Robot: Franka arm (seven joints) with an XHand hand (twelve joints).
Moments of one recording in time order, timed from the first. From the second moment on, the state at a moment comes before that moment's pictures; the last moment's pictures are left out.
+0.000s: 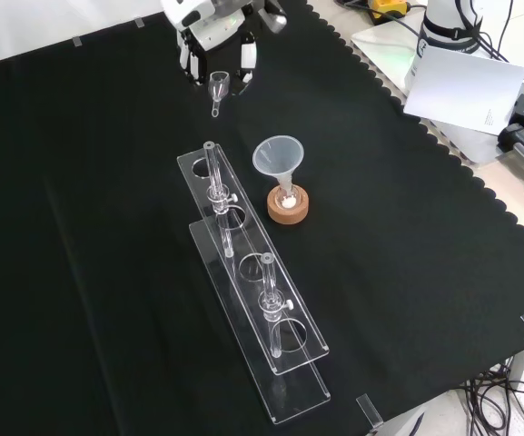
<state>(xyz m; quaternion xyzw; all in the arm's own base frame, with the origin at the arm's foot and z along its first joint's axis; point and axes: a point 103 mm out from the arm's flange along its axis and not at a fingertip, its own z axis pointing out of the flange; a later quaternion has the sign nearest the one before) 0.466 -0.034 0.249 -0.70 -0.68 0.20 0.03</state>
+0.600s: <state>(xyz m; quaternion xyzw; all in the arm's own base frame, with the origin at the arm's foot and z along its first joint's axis) 0.506 -0.041 0.179 -0.68 -0.70 0.21 0.03</state>
